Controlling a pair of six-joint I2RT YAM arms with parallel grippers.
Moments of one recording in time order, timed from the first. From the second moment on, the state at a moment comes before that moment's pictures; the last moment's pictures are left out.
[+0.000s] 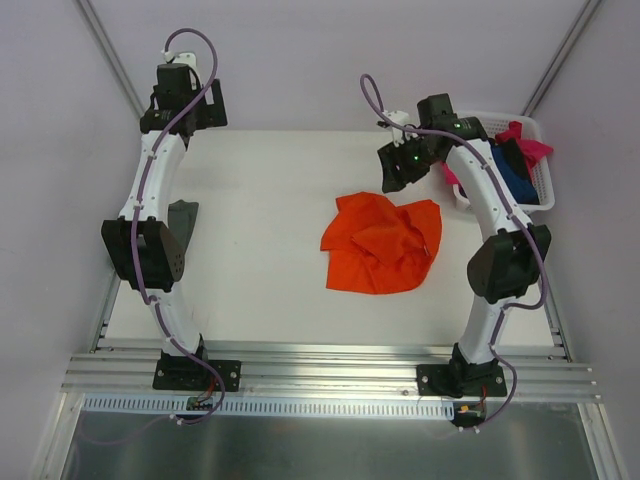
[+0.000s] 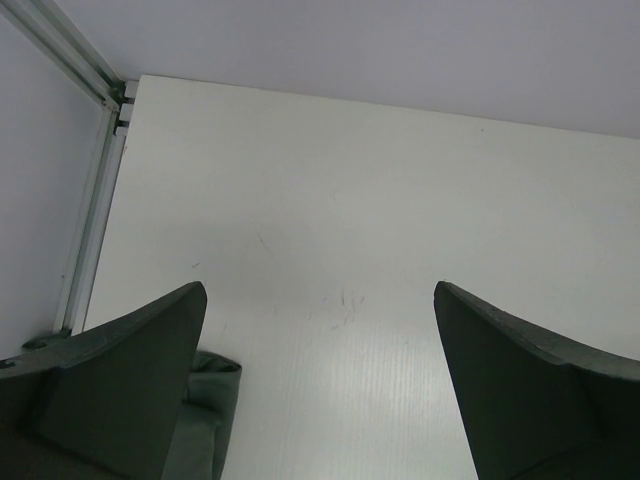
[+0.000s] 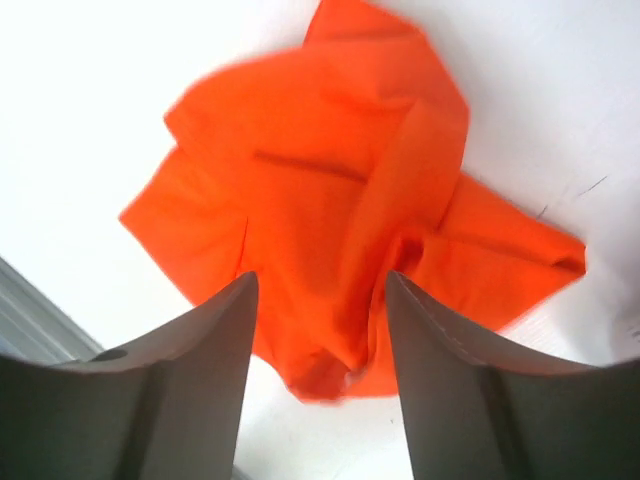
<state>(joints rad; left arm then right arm) -0.01 1.91 2.00 -0.57 -0.10 -0.09 0.27 1.90 1.96 -1.13 -0.40 -0.36</state>
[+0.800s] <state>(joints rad) -0.01 1.91 2.01 -0.57 -0.06 -0.10 0.24 2.07 1.82 -1.07 -0.13 -0.44</state>
